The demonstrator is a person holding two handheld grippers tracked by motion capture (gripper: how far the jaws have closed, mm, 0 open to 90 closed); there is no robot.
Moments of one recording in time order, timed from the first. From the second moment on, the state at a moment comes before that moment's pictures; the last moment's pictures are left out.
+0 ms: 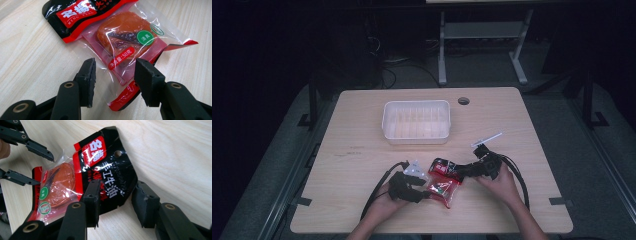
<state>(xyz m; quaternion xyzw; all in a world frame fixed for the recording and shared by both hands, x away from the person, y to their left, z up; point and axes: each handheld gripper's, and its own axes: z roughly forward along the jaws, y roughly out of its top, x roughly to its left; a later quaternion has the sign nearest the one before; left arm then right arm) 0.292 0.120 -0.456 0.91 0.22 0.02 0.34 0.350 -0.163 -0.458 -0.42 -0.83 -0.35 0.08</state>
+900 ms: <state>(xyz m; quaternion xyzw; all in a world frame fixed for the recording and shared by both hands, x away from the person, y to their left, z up) 0.291 0.118 -0.457 0.92 0.21 0.02 0.34 0.354 -0.162 -0.463 -0.44 -0.81 -0.37 0.11</state>
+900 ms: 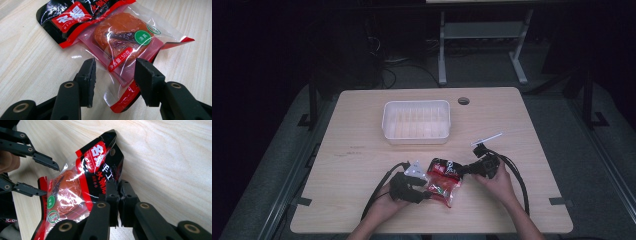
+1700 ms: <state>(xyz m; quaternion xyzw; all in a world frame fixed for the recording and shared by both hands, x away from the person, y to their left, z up) 0.277 0.135 -0.442 0.90 0.22 0.06 0.36 0.333 -0.176 -0.423 -0.43 -0.78 -0.43 0.11</state>
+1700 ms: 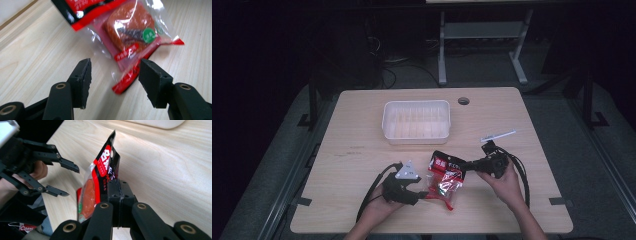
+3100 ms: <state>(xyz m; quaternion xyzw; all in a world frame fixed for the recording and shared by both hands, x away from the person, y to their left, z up) 0.258 0.191 -0.432 0.89 0.25 0.11 0.37 0.351 -0.148 -0.303 -0.44 -0.75 -0.49 0.07</state>
